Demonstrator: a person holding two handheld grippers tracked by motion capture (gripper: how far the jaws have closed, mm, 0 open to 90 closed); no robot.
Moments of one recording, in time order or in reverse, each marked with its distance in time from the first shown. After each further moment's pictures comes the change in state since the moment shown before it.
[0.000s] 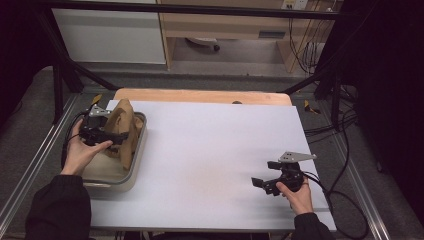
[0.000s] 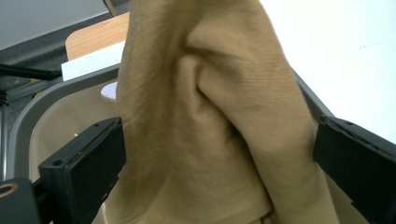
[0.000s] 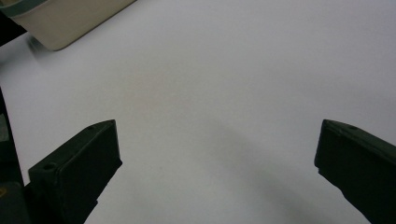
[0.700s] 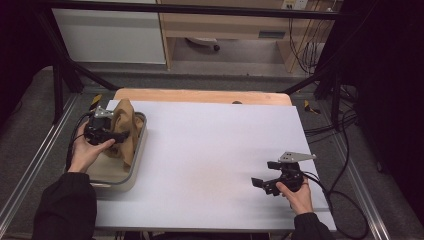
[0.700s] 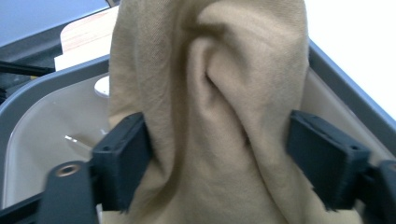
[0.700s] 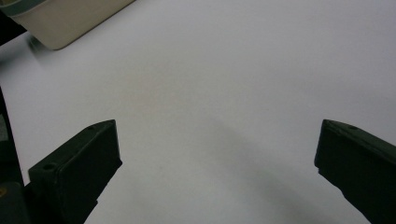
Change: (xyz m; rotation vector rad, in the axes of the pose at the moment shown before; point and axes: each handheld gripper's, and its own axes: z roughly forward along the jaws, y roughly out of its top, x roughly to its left) left arm 0.005 -0.008 0.023 0.005 0.004 0.011; right arm 0.000 0.000 0.000 0.003 0.001 0.001
